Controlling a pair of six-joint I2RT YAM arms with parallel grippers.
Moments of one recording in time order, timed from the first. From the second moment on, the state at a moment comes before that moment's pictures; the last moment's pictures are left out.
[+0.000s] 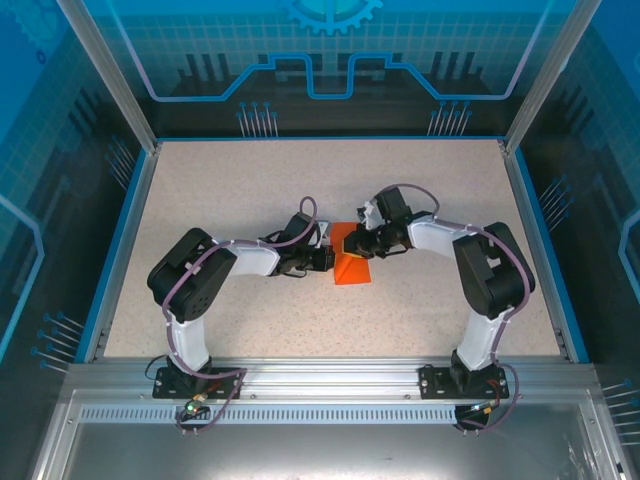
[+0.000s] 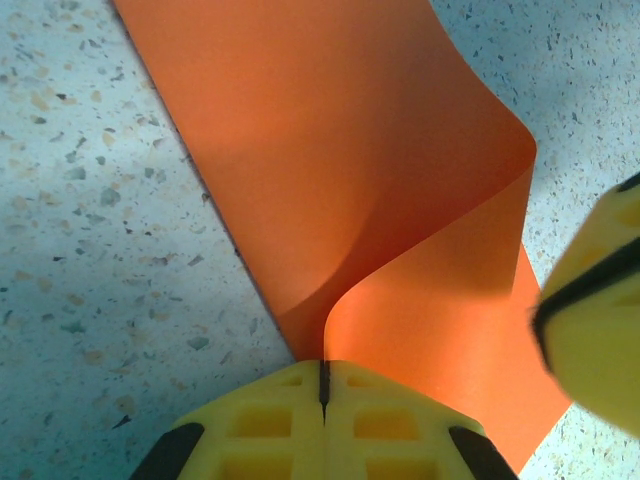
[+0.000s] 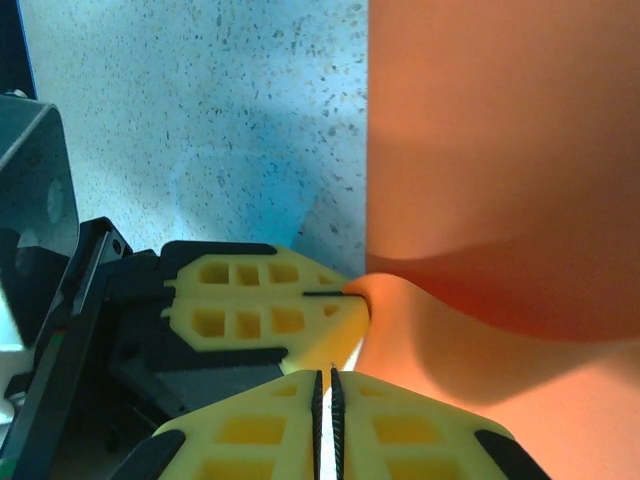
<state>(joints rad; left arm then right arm) -0.59 1.88 0.92 0.10 0.29 -0.50 0.41 1.84 1.05 -0.27 -0.66 0.59</state>
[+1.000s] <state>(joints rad) -0.59 1.90 0.97 0.04 0.29 -0.48 0.42 1.90 1.08 -0.36 -0.56 0.53</state>
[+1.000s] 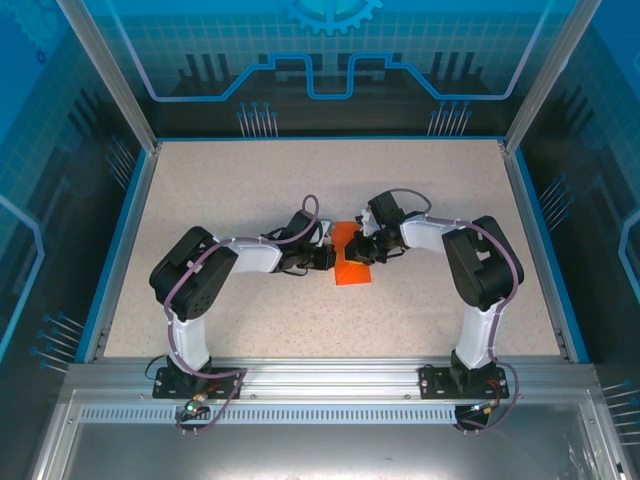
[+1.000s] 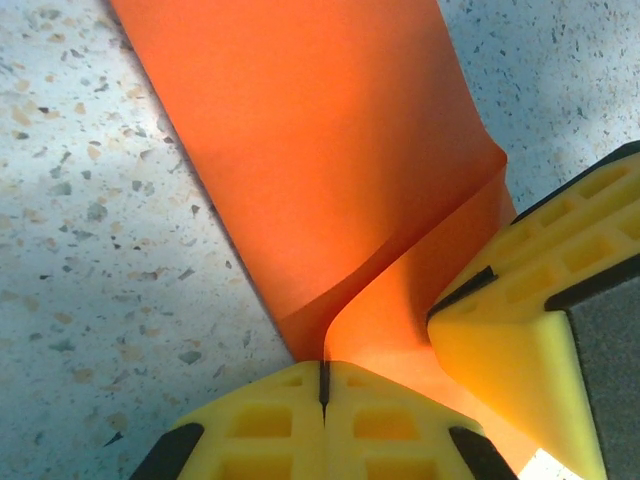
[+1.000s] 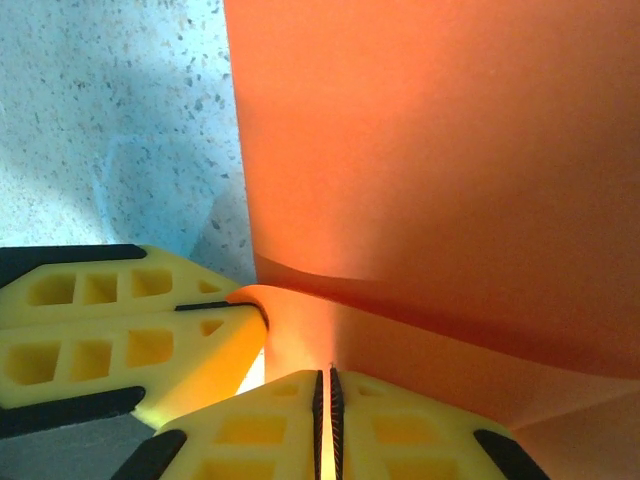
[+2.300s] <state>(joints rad) -0.63 1.79 0.90 0.09 0.60 -0.58 0.42 1.91 1.08 -0.38 -0.52 0.53</state>
